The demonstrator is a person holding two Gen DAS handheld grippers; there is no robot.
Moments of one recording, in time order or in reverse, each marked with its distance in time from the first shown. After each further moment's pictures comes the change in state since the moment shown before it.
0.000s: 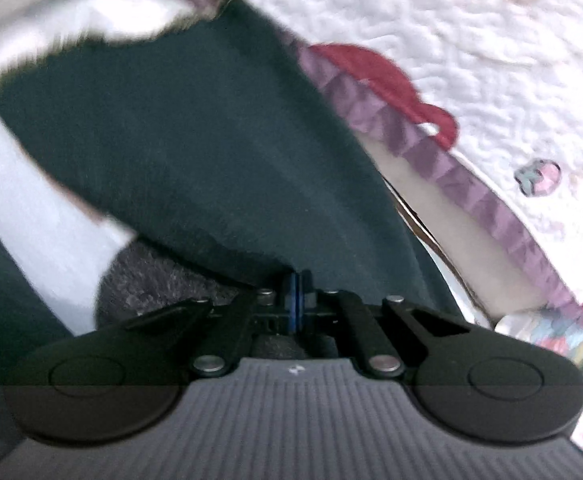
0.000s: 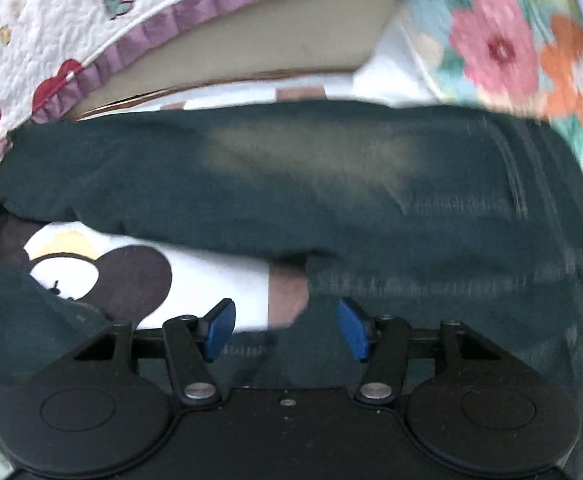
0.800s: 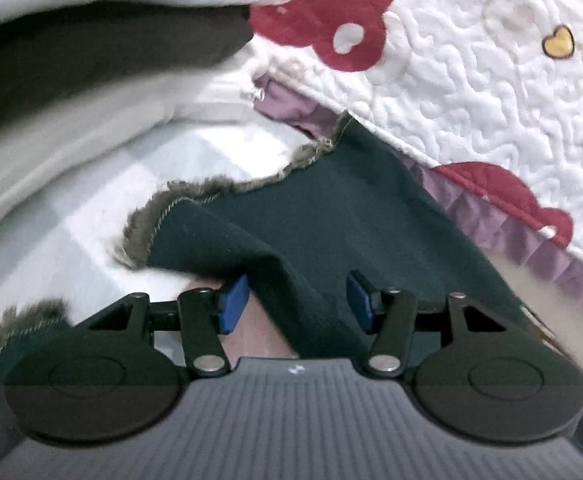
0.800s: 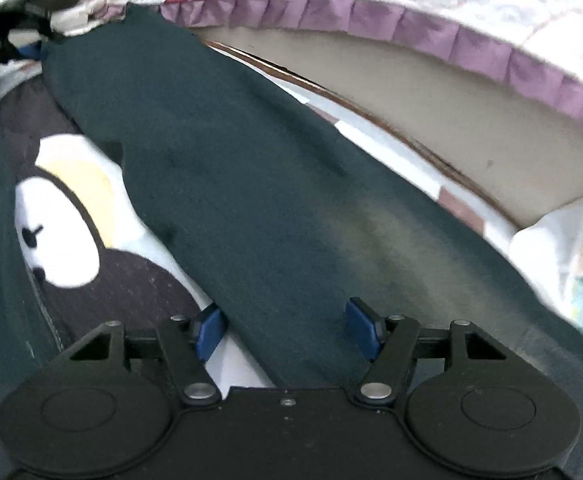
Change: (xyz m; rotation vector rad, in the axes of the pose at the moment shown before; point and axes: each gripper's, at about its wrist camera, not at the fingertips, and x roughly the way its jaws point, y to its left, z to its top) left arm 0.016 0.050 0.041 0.029 -0.324 0.293; right arm 0.090 0.071 0.041 -0.569 -0.085 0.094
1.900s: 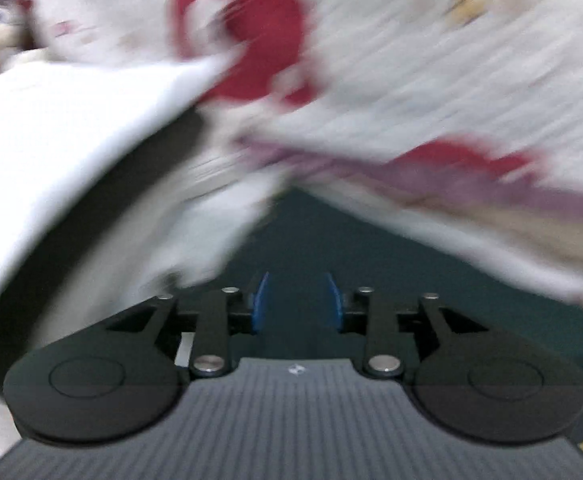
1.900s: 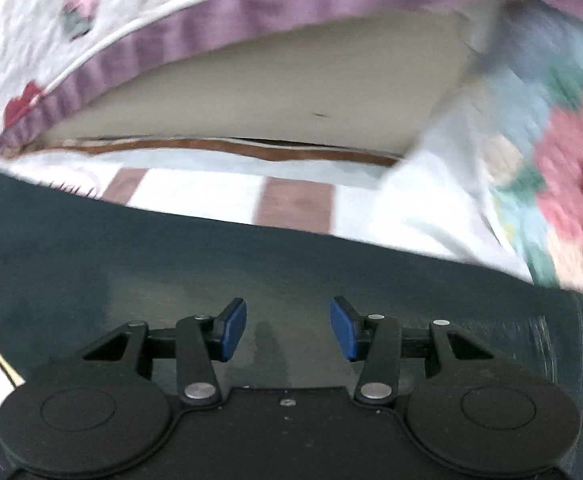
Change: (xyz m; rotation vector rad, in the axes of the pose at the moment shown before) left arm -0.089 -0.060 0.021 0.334 -0.022 -0.064; right arm -0.005 -0.155 -0.002 0.463 0.060 -0.008
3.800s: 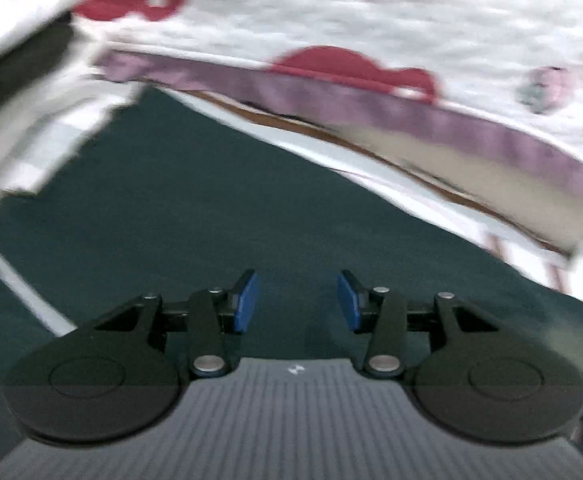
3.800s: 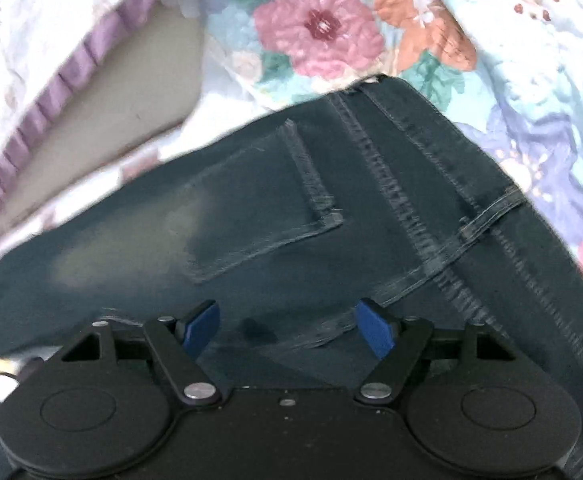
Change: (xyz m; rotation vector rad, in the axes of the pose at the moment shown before) left arm 0.027 -0.045 -0.017 -0.026 0.244 -0.169; right arm -0.125 -0.107 -0.154 0.444 -0.102 -0.077
